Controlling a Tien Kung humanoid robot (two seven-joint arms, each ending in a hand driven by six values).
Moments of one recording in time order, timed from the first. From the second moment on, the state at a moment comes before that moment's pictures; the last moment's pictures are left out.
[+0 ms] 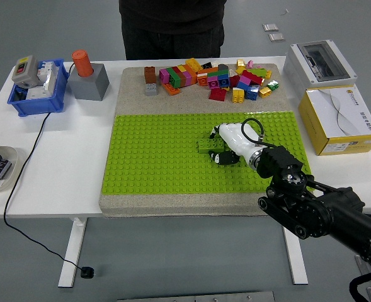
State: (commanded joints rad) left arm -0.06 0.13 -1.34 -0.18 1.23 0.05 -0.08; right arm 0.68 -0.01 0.66 0.78 -2.07 -0.18 -0.12
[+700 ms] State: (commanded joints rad) left arm -0.06 0.13 -1.34 -0.18 1.23 0.05 -0.09; right arm 0.67 -0.01 0.67 0.79 -2.06 -0.16 -0.11
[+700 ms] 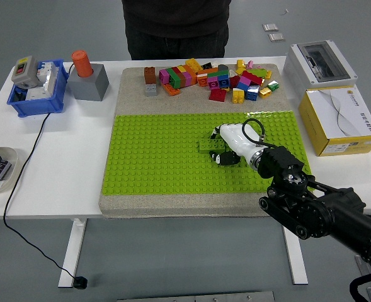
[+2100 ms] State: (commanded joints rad) left arm -0.06 0.13 -1.36 -0.18 1.24 0.05 -0.09; right arm 0.63 -0.10 0.65 1.01 -2.15 -0.19 -0.13
